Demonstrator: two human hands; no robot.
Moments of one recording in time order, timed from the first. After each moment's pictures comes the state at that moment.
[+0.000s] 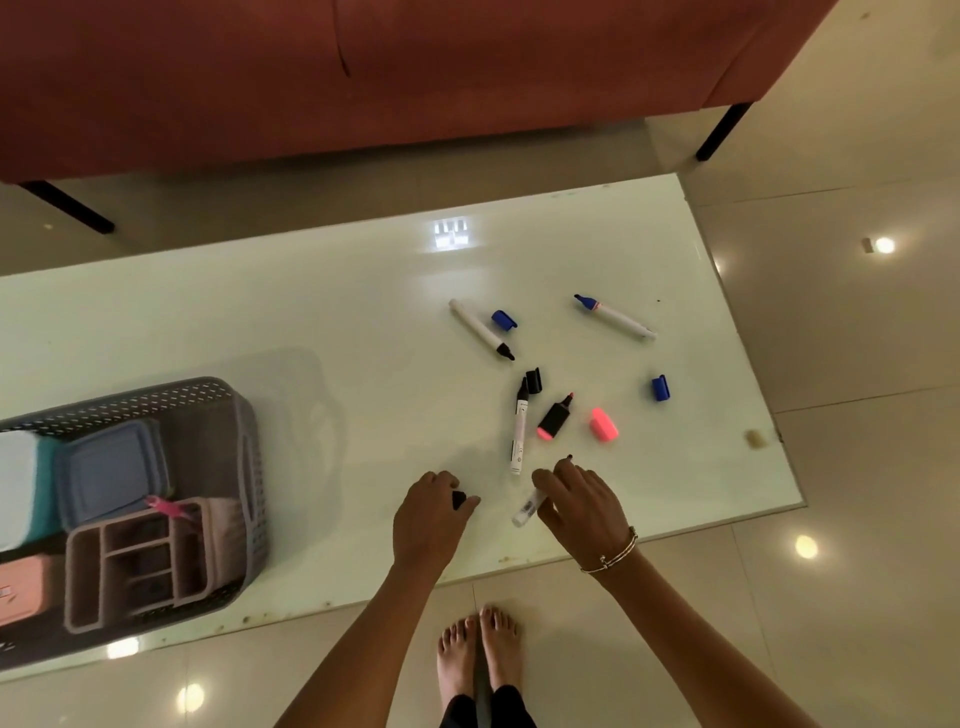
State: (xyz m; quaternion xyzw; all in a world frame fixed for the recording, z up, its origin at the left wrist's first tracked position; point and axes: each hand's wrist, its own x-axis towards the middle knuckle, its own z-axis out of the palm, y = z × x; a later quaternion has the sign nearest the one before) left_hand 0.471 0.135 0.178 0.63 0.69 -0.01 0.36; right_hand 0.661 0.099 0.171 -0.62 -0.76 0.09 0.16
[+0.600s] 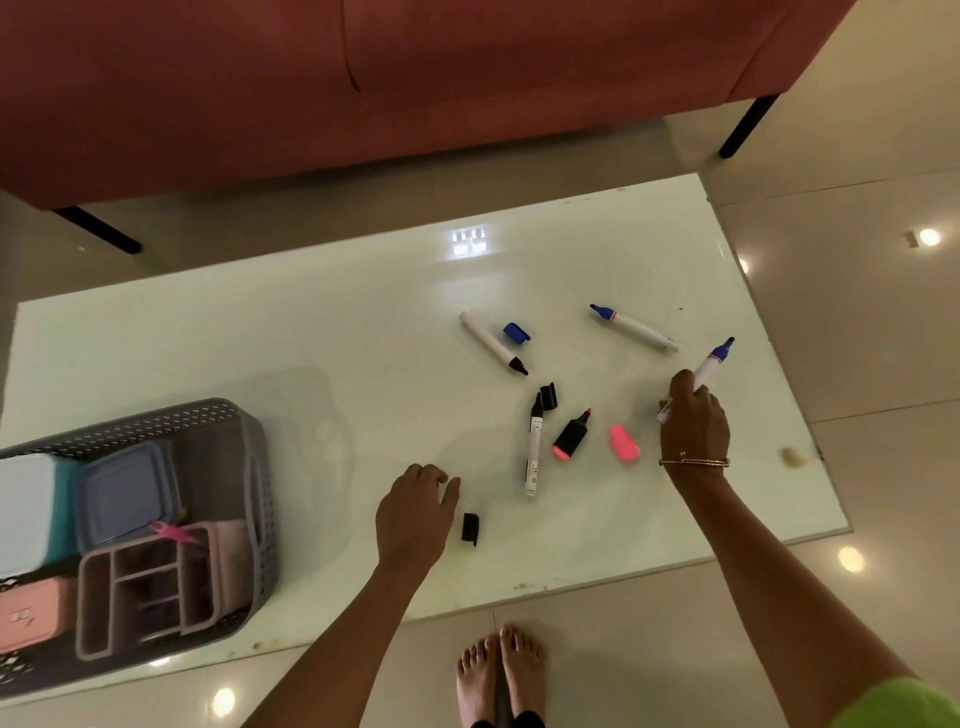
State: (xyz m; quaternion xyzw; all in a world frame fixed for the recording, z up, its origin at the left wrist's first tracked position) left_hand 0.454 0.165 0.174 0.67 0.70 0.01 0.24; right_hand 0.770 0.188 0.141 -0.85 -0.51 0.06 0.11
